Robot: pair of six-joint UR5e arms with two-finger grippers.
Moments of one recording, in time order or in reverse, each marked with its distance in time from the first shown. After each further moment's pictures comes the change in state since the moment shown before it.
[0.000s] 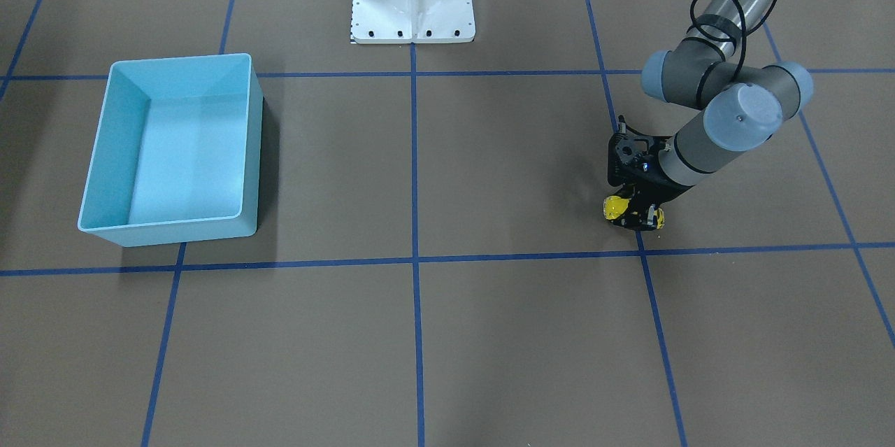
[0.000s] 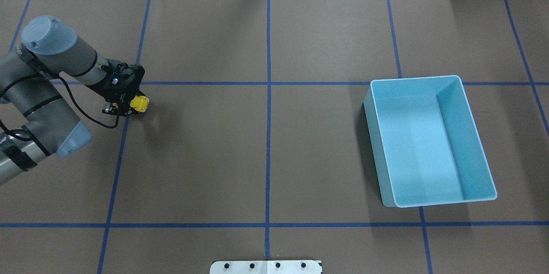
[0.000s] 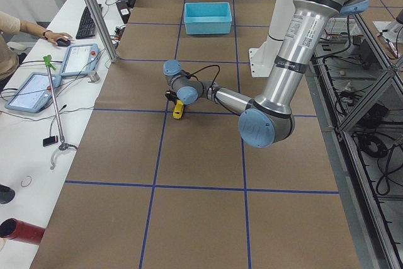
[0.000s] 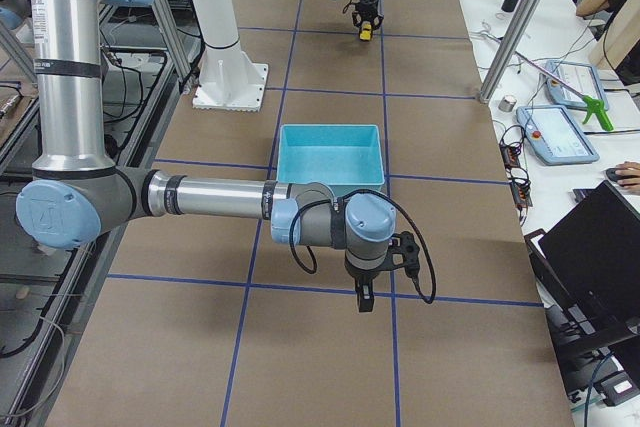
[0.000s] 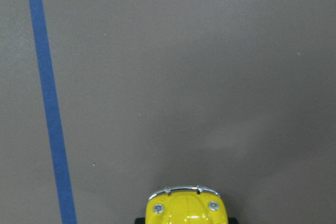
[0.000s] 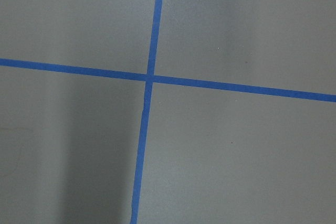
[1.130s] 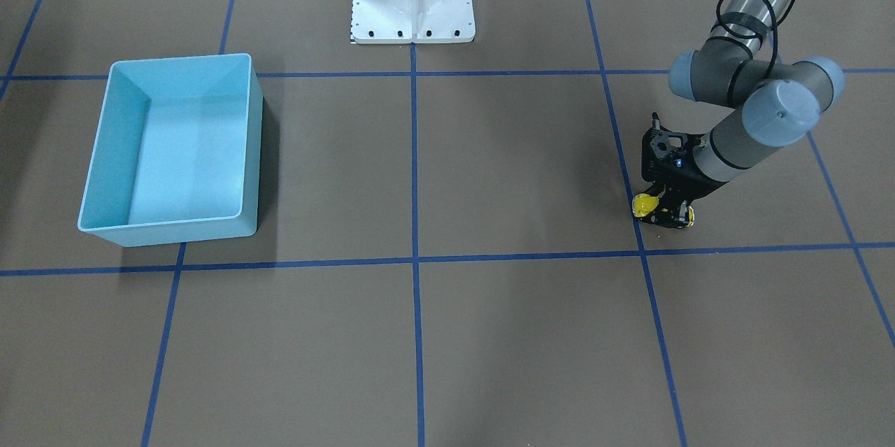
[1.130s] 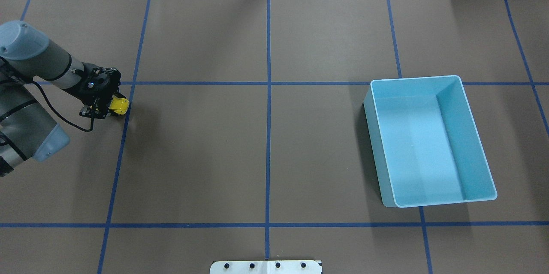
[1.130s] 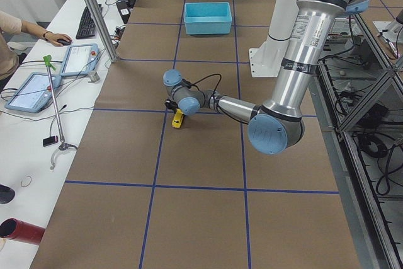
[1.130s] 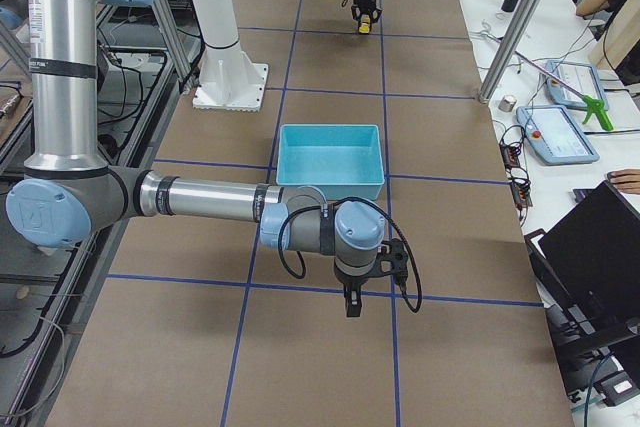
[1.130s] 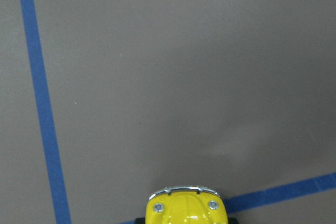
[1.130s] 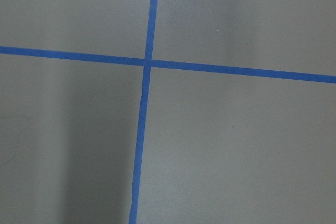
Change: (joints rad) left arm -0.037 0.082 0.001 -0.067 -0.015 0.055; right arm 0.000 -0.035 0.003 -0.004 0.000 -0.001
